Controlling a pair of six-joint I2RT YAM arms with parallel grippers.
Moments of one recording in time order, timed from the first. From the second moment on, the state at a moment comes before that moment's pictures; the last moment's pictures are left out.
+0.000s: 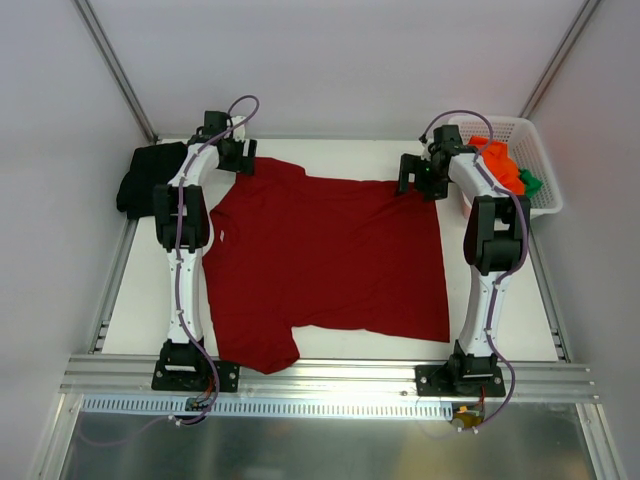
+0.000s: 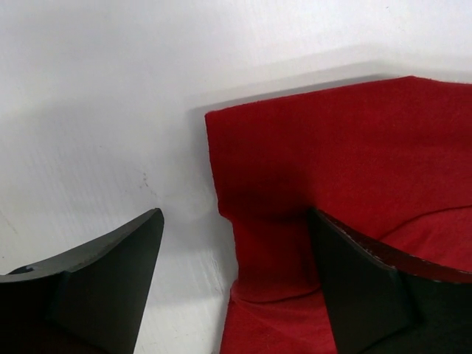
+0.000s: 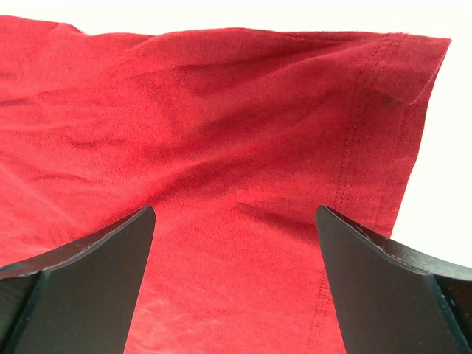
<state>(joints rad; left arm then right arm) -0.02 2.53 2.23 -0.59 0.20 0.14 0.08 2.18 1.81 -0.72 -0.24 0.13</state>
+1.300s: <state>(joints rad) -0.02 2.53 2.26 -0.42 0.25 0.09 0.08 2.16 1.81 -0.72 -0.28 0.11</state>
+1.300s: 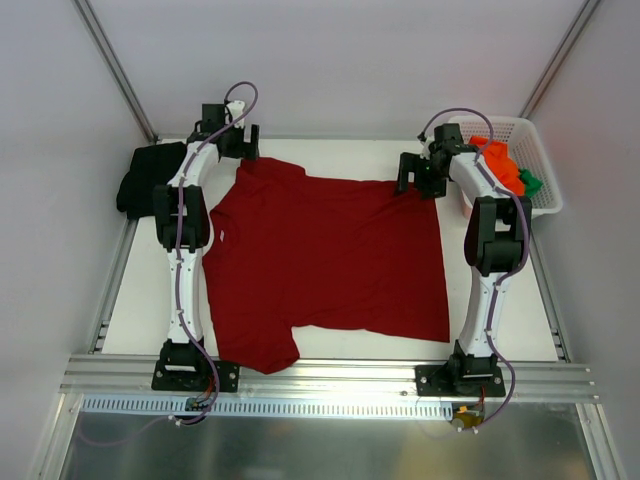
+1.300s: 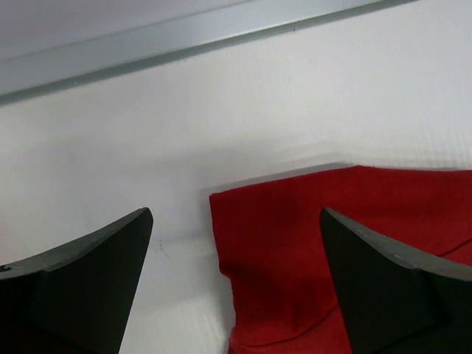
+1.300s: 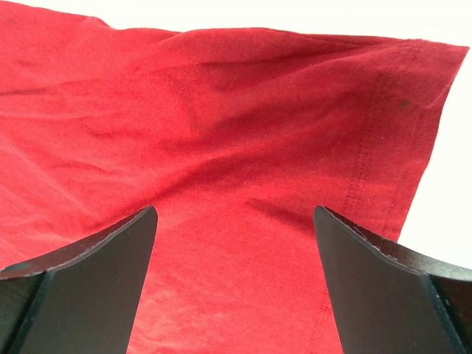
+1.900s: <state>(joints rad) -0.04 2.53 2.25 -0.49 0.33 0.11 0.10 2.16 1.81 -0.73 -0.33 0.12</state>
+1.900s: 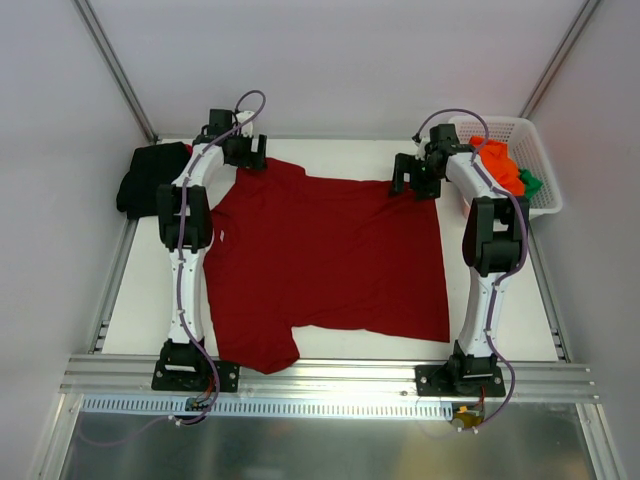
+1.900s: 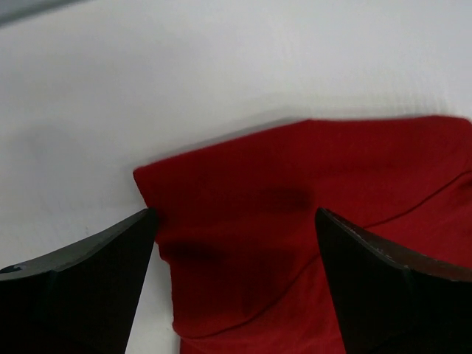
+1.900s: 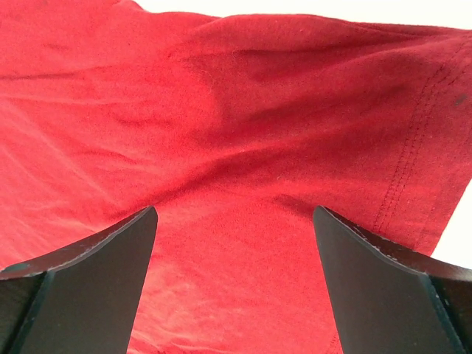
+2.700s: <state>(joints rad) -0.01 2.51 2.28 -0.63 0.20 0.24 0.10 2.16 1.81 -0.74 -0.34 0.11</state>
